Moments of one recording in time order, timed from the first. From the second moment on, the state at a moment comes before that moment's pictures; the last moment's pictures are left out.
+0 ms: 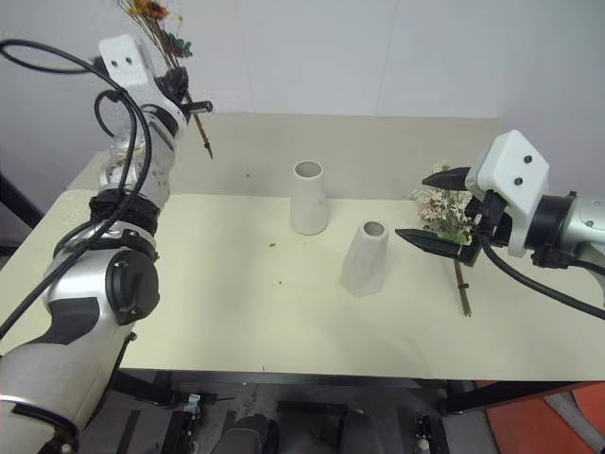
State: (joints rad) left arm -1.40 0.33 0.32 1.16 -0.21 -0.18 -0.23; right arm -0.37 -1.13 -0.33 -0.47 0.57 0.64 0.92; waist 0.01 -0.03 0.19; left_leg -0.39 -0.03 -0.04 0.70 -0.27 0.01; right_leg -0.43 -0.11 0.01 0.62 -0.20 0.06
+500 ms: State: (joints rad) left arm -1.47 0.23 0.60 1.30 -0.52 -0.32 -0.80; right arm -0.22 -1.02 -0.47 -0.72 0.61 0.77 0.70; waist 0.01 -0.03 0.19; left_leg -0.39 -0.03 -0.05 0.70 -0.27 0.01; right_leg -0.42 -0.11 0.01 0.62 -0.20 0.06
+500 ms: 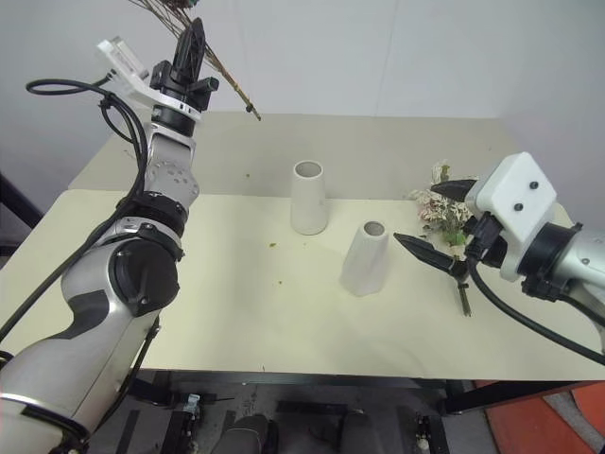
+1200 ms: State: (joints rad) left arm -1.48 0.16 0.59 1.33 -0.47 -0.24 -0.82; right arm -0.15 -0.96 -0.57 -0.92 0.72 0.89 0.52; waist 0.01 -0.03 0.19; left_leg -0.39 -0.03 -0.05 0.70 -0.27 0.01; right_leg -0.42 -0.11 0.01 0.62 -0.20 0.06
